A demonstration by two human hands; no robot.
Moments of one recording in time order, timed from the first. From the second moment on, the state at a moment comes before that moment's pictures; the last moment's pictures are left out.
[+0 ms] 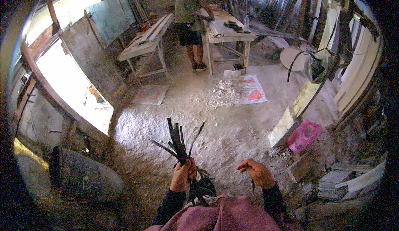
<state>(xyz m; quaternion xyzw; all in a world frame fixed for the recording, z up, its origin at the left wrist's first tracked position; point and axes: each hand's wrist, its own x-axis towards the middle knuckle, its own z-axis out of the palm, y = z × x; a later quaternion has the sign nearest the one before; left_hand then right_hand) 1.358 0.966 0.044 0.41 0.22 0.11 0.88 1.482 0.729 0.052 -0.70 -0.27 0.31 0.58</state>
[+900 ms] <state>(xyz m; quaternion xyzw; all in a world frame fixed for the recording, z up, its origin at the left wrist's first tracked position) 1.690 1.141 0.035 0.63 0.07 -0.08 0.77 1.760 0.964 0.085 -0.38 -0.31 0.55 0.67</state>
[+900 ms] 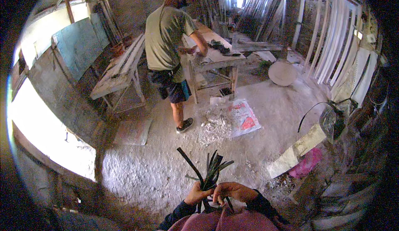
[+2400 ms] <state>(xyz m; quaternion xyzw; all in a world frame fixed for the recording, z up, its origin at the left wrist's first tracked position) 2.361 0.998 -0.029 0.68 -0.02 -0.24 0.69 2.272 0.772 0.030 -0.52 0.01 0.21 0.83</state>
